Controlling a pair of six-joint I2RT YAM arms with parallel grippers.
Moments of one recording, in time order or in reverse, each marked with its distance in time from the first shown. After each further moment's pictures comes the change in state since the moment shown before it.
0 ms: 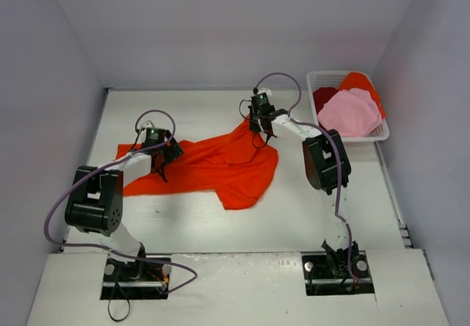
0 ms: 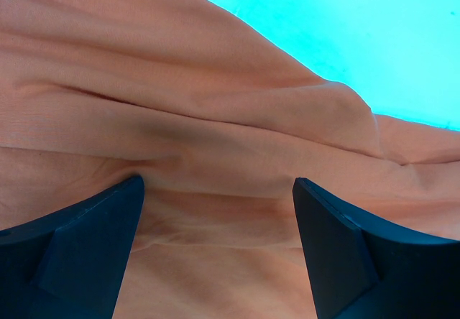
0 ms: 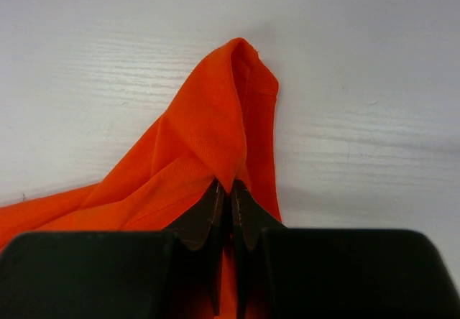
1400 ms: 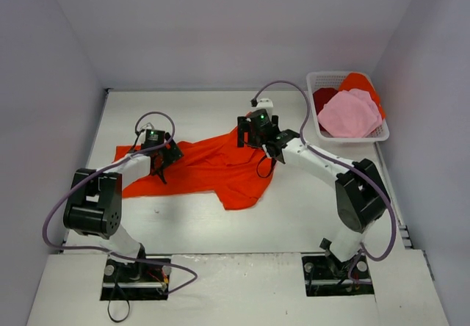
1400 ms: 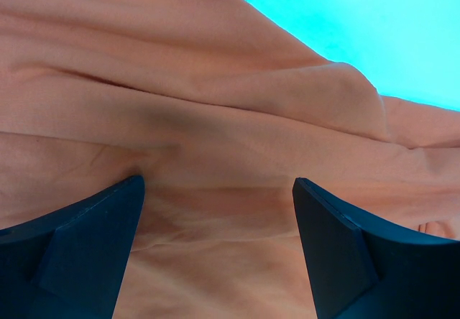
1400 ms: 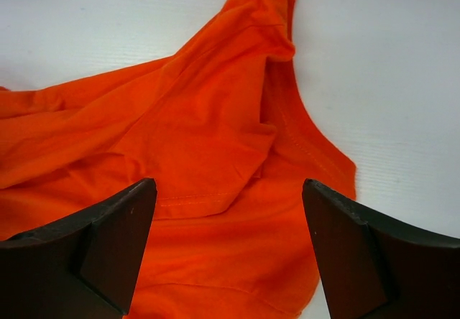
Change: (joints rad) left arm 0.000 -0.023 -0.007 -0.044 0.003 0.005; right arm 0.180 -0.509 -0.434 0.027 0.159 0.047
